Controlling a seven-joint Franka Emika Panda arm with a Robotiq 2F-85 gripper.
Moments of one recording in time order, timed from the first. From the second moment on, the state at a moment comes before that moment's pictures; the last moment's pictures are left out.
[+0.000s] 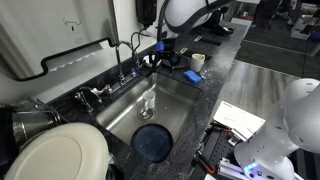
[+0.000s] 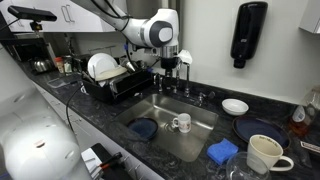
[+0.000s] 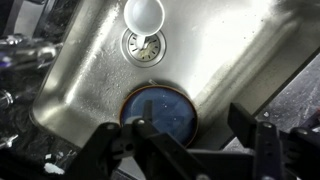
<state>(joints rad) 0.03 -0.17 0.00 -2.29 0.02 2.18 -2.23</state>
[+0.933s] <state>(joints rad) 0.43 -0.18 -0.15 -2.33 -0.07 2.35 -2.60</state>
